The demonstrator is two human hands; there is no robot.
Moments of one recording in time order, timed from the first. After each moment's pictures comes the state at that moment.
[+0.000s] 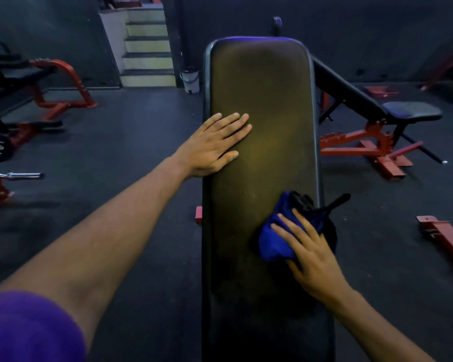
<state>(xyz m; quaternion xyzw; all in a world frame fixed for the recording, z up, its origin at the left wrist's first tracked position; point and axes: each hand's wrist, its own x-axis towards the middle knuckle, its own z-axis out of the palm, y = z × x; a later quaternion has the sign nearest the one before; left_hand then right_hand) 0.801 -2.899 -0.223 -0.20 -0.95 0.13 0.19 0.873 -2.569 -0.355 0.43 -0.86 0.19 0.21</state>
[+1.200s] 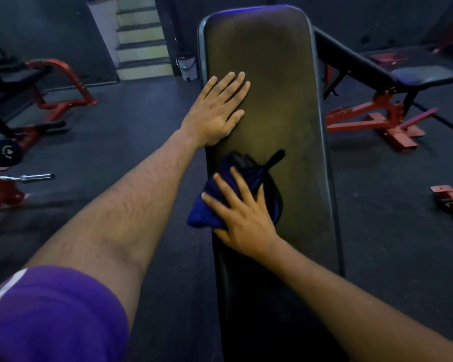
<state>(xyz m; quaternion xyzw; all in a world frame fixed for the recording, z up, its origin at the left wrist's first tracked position) 0.781 -2.890 -0.204 -0.14 -0.96 0.11 0.23 0.892 -2.708 -0.340 0.42 -0.87 0.09 0.24</state>
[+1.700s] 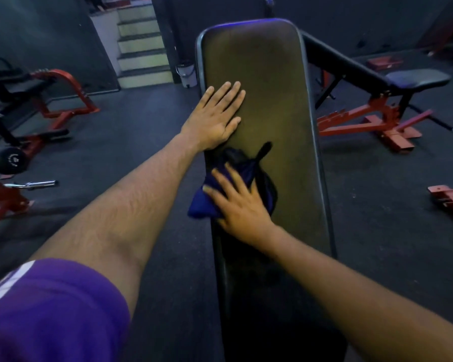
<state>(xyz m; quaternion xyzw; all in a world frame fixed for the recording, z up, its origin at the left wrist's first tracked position) 0.787 -2.880 -0.197 -0.12 -0.96 0.14 0.20 0.883 -2.707 -0.317 0.43 -0.87 0.10 0.21</state>
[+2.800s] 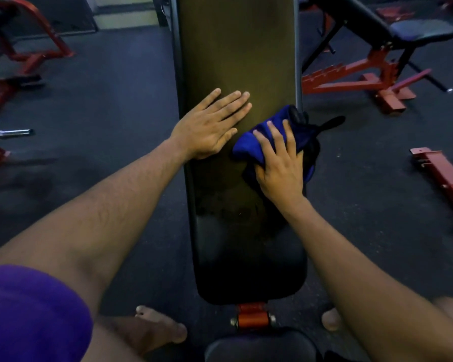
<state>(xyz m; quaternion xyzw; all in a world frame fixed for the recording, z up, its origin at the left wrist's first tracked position) 0.872 -2.822 -0.303 -0.24 -0.94 0.16 0.19 0.889 -2.589 -0.364 0.26 -0.92 0.19 0.22</state>
